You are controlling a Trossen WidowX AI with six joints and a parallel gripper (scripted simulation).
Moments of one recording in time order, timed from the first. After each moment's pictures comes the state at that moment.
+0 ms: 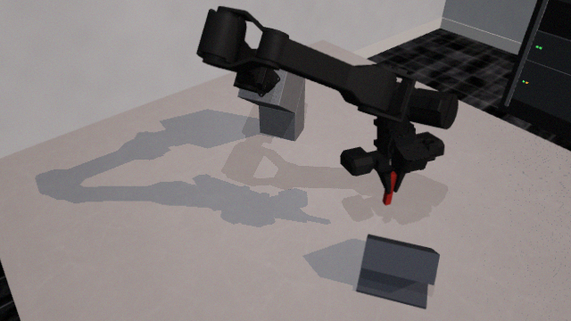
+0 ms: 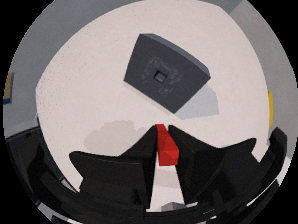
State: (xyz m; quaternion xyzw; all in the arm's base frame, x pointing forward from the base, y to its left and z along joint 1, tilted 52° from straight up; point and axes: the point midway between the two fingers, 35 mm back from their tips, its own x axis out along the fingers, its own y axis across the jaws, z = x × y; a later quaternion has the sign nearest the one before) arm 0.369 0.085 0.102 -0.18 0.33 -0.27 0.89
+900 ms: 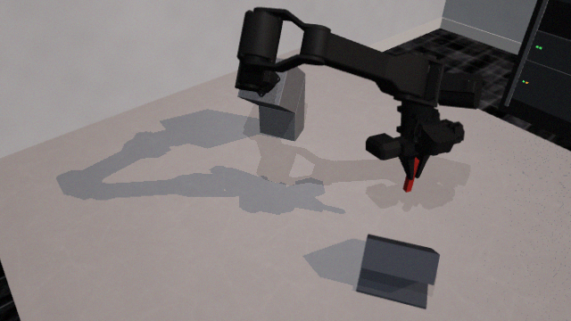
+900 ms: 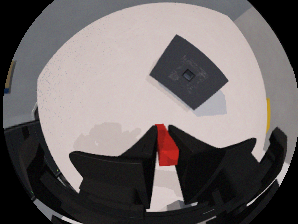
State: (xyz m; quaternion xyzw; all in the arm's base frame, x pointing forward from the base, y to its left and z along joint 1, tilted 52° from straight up) arm 0.375 0.134 0.070 -0.21 0.32 -0.27 0.88
